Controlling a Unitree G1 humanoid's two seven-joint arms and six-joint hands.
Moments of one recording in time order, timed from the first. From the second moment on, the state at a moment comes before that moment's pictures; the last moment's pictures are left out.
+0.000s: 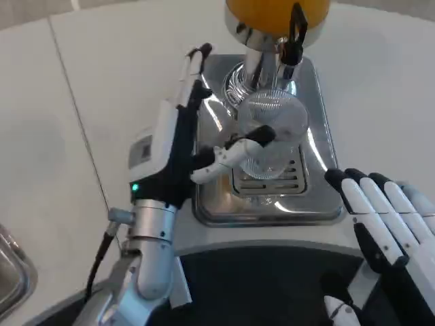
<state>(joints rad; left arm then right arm) -0.59 0.22 -0.25 0.54 0.58 -0.35 0.57 0.68 -0.08 -0.09 -1.02 -0.91 -0.33 0.21</state>
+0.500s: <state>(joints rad) -0.28 0.58 -0.13 0.08 0.68 -0.35 0.30 0.73 -0.02 -0.06 -1.03 -0.86 -0.32 0.18</state>
